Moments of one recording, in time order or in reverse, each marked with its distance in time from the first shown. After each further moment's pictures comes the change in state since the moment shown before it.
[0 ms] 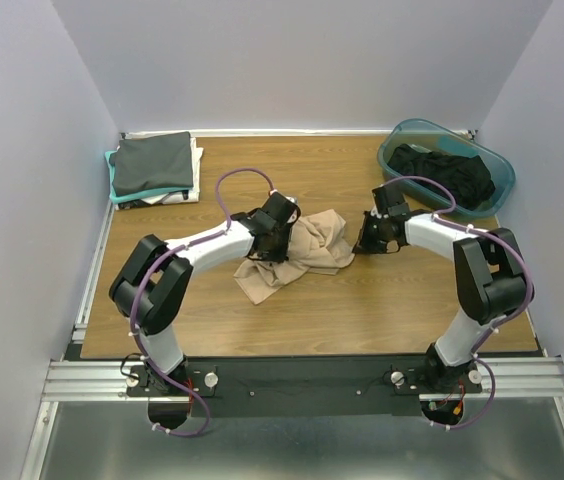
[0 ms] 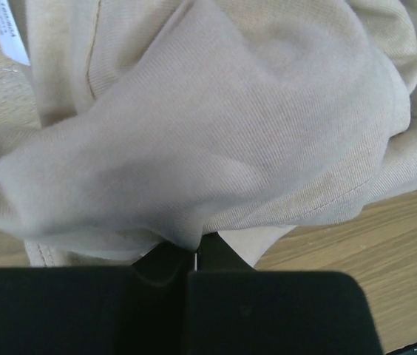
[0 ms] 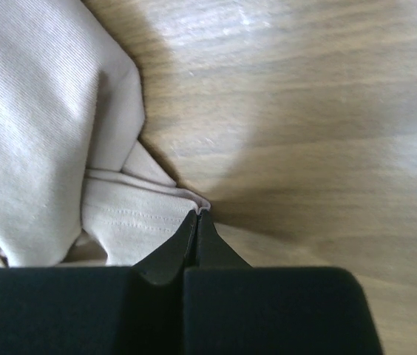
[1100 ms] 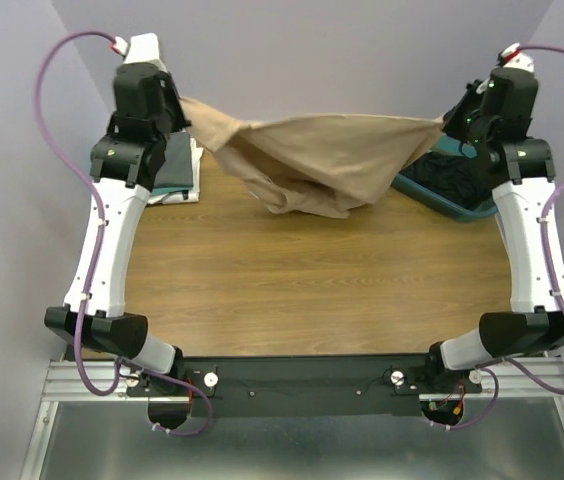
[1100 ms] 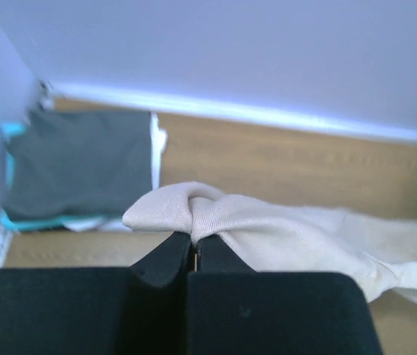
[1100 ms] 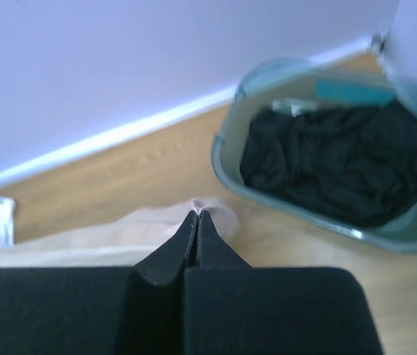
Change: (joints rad) left arm 0.469 -0.236 0.765 -0.275 -0.212 0.219; right arm -0.224 -0.253 0.843 -0.428 0.310 -0.186
